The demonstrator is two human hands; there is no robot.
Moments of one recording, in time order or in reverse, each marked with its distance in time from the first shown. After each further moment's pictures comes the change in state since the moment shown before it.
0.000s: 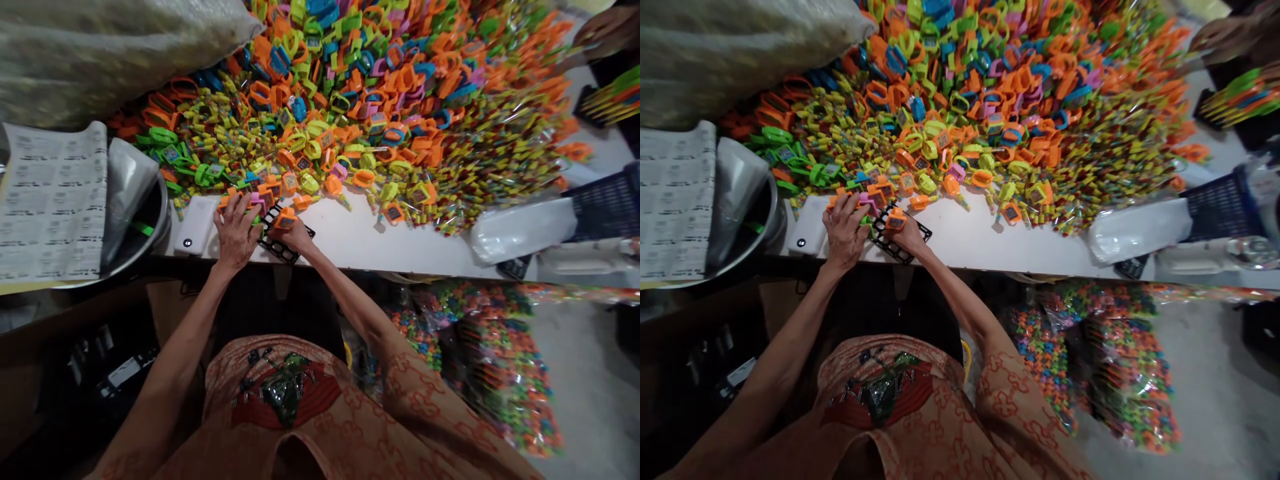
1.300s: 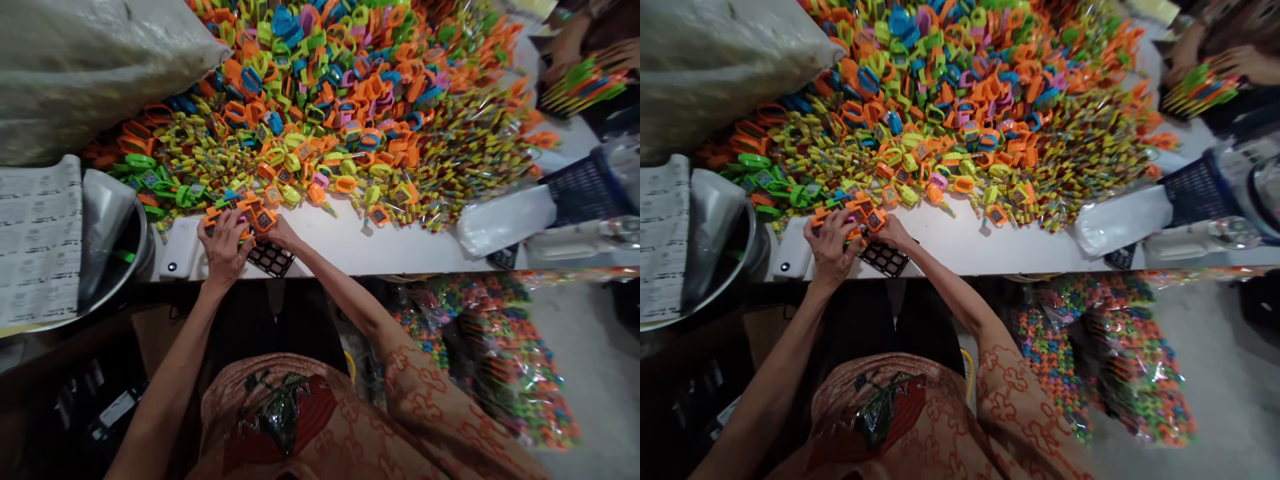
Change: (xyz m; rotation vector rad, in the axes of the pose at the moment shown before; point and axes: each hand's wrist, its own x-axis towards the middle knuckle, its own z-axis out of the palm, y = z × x) left_hand 0.017 0.009 0.000 0.054 0.051 0.112; right_hand 0.035 -0.017 -0.014 0.301 -0.137 0.084
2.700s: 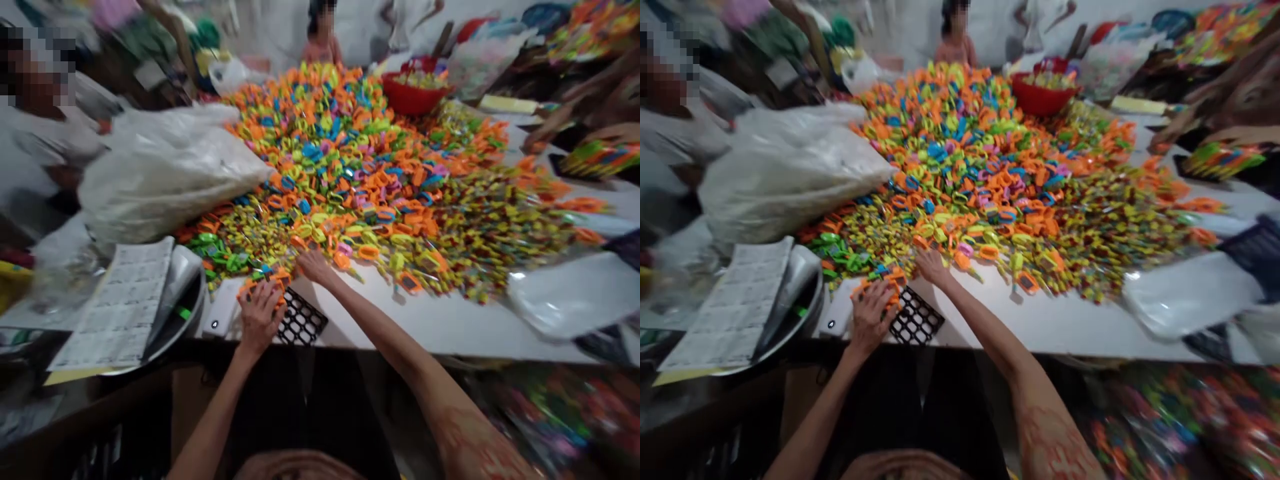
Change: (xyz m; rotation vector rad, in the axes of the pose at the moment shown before) left_hand -0.013 0.008 -0.021 0.189 0.101 0.119; right_hand 0.048 -0.056 -0.033 -1.275 0.002 -0.291
